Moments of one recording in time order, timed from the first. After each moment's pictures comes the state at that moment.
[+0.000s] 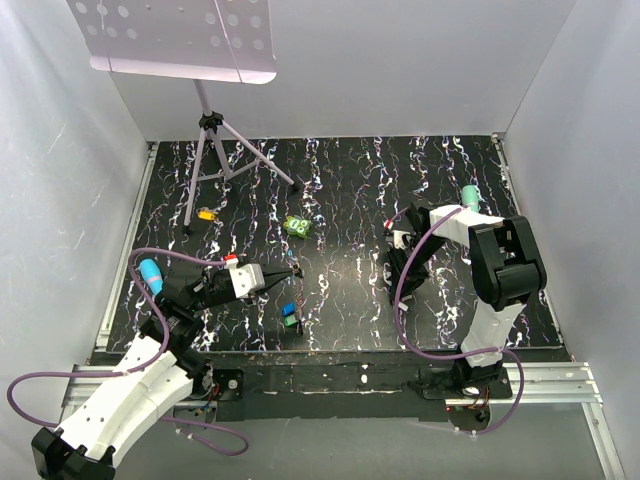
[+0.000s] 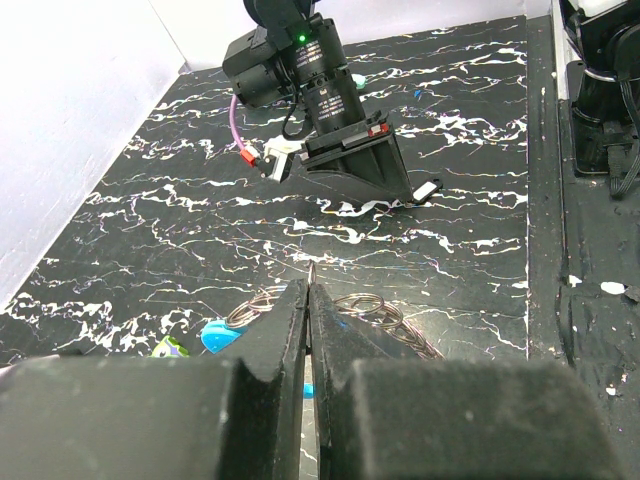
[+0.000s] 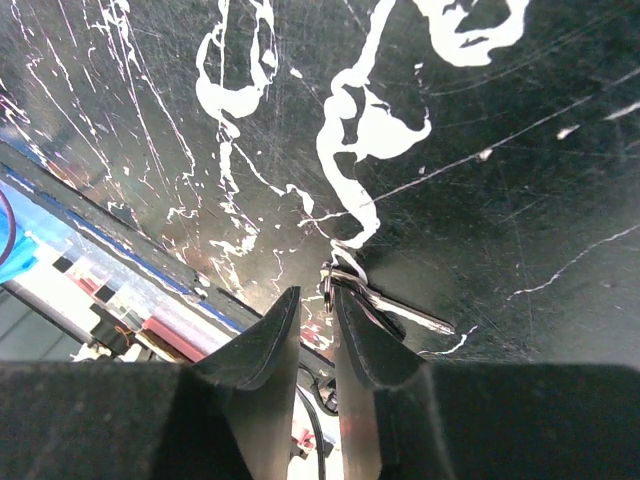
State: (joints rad) left arm -0.52 0.56 0.48 0.07 0.73 0.36; right arm 0.28 1.84 1.08 -0.96 -0.54 -0.06
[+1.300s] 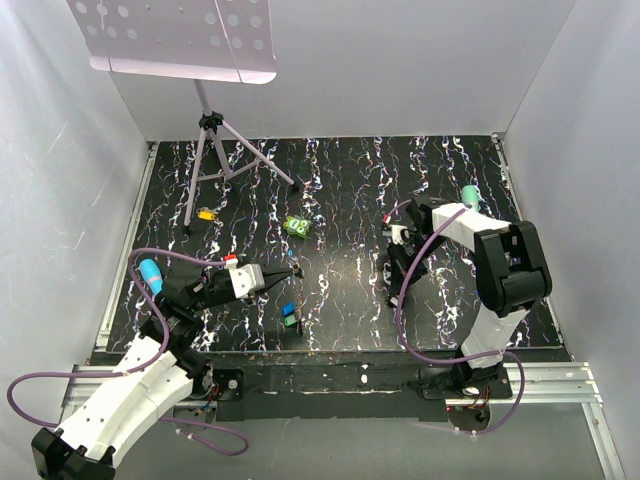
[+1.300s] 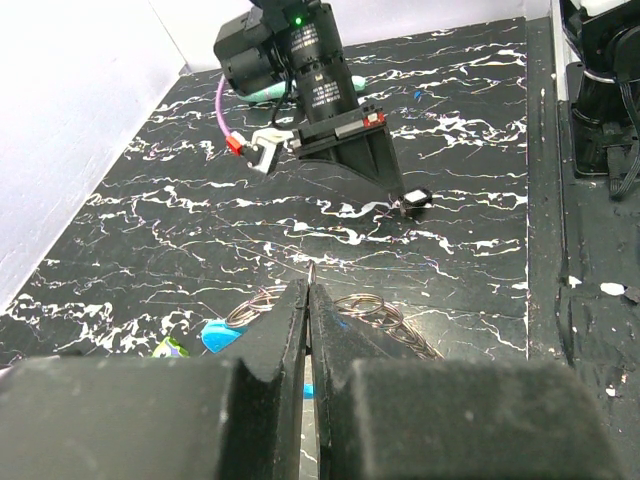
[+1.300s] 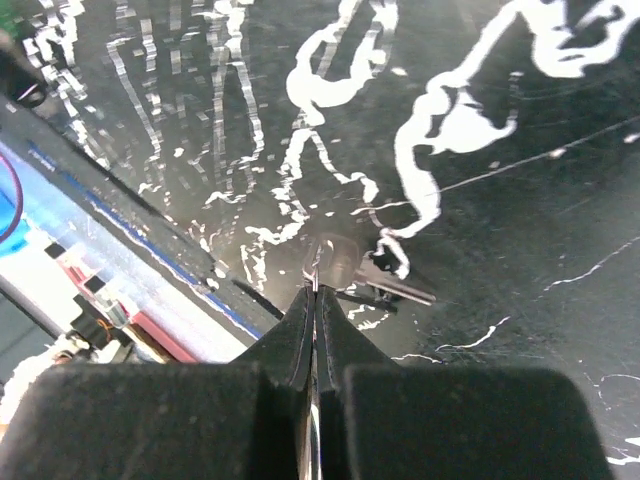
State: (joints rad) left arm -0.52 0.56 0.48 0.07 0.74 0.36; right arm 0.30 1.80 1.10 -0.97 -0.58 -0.10
